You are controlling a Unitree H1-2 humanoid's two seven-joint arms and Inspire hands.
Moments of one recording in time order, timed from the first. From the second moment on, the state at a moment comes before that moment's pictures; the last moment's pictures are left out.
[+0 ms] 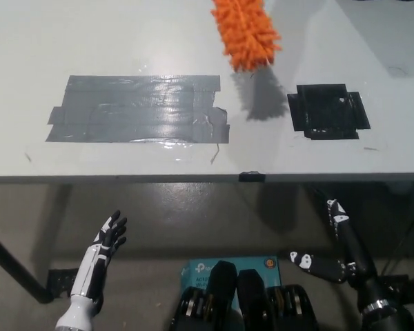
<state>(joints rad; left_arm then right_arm) -0.09 0.12 -0.01 0.29 0.04 -0.27 -0.06 -0.08 -0.09 0.10 -0.02 -0.16 -0.02 0.01</state>
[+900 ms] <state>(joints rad) -0.08 0.12 -0.03 0.30 0.06 -0.29 -0.06 -0.65 -0.20 -0.02 -0.13 -0.41 0.39 0.01</state>
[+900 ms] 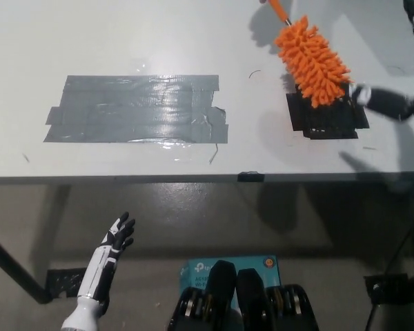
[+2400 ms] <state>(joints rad) -0.10 0.12 -0.03 0.27 0.06 -0.29 -0.06 -1.32 -0.22 0.20 1.31 -0.40 0.36 0.10</state>
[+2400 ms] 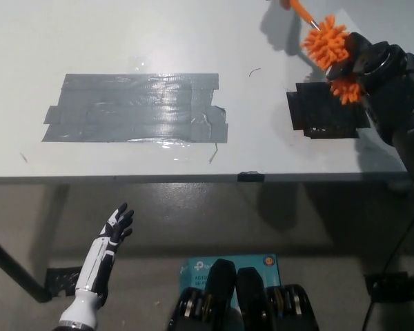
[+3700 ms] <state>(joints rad) -0.12 0.13 0.00 0.28 0.06 -0.29 -0.06 -1.05 -0.26 0.18 0.94 -0.36 0.35 0.13</state>
